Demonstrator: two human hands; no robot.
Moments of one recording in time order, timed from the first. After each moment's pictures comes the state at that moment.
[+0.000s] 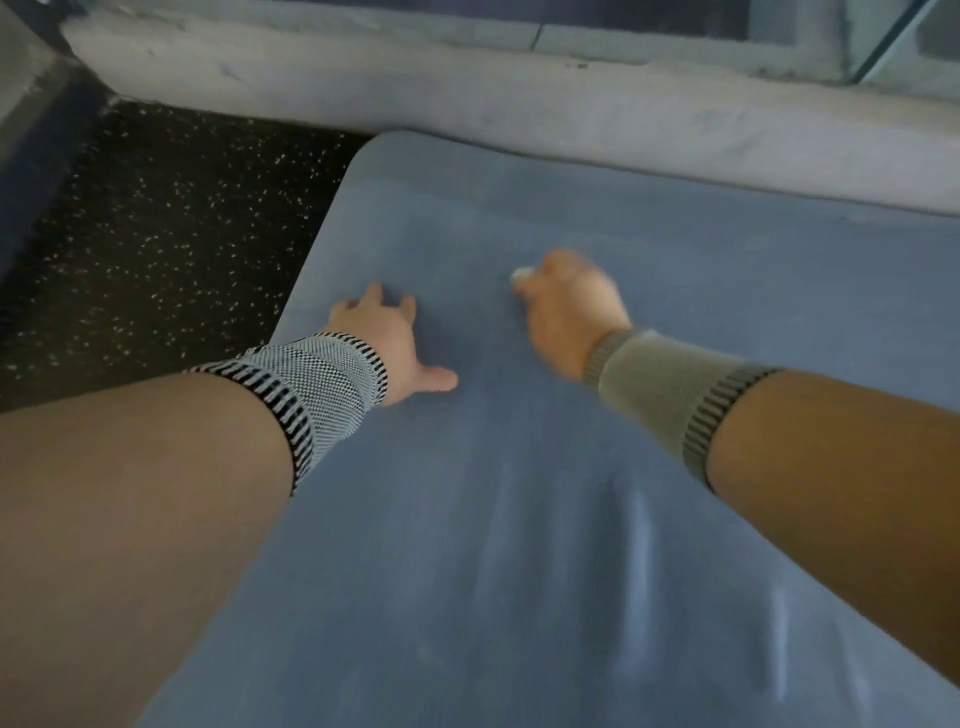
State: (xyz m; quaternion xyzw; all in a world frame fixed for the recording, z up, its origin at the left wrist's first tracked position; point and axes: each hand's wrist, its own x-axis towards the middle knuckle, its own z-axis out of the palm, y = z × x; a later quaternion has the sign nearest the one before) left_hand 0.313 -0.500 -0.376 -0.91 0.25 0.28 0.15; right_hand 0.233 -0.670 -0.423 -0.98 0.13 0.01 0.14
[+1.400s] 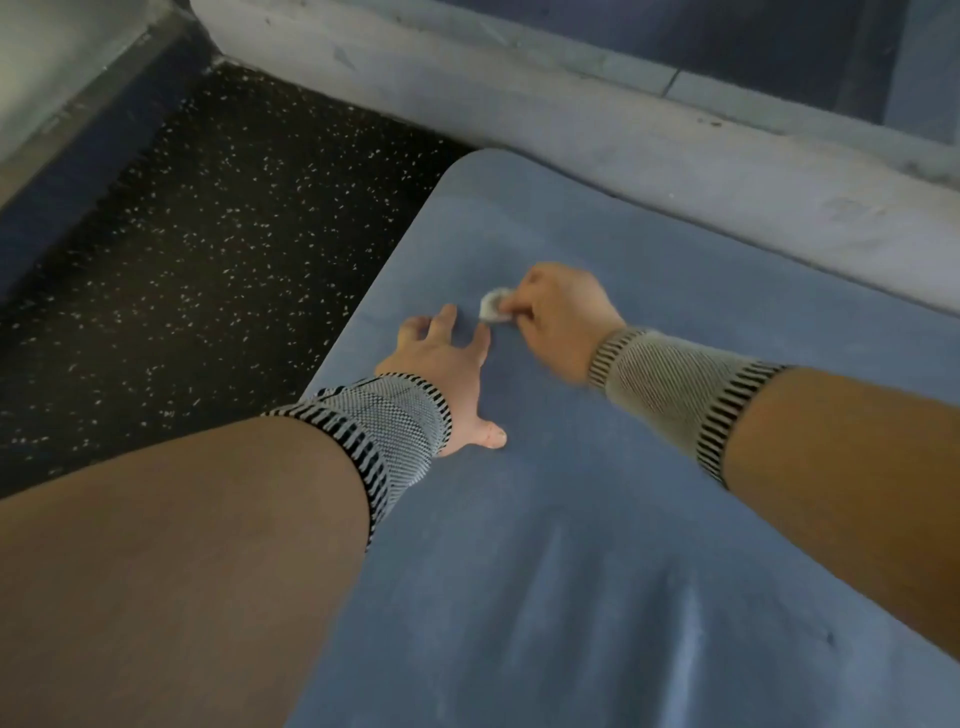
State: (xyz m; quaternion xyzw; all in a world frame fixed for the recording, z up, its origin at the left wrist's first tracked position) left_hand 0.318 -0.489 -0.386 -0.91 0.23 0.32 0.07; right_hand 0.316 -0.647 -0.416 -0.99 -0.02 0.06 0.16
